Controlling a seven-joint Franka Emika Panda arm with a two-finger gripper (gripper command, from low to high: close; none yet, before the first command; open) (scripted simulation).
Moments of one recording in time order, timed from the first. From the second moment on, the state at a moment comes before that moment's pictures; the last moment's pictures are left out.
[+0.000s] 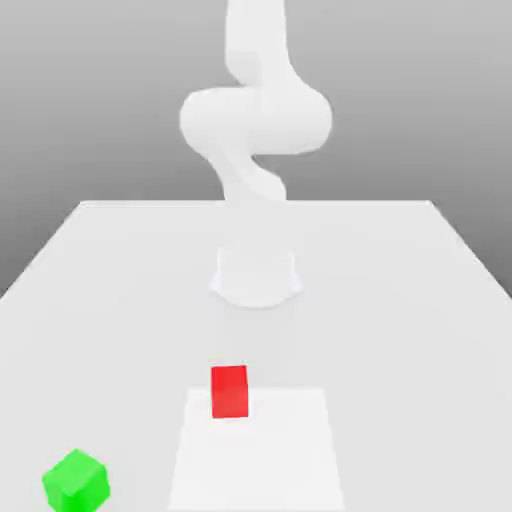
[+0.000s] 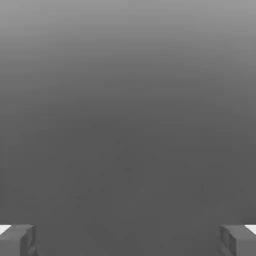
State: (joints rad) arm 0.00 -0.74 -0.01 -2.36 0.00 2.35 0.78
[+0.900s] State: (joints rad) arm -0.05 0.19 -0.03 -2.88 0.07 3.07 0.55
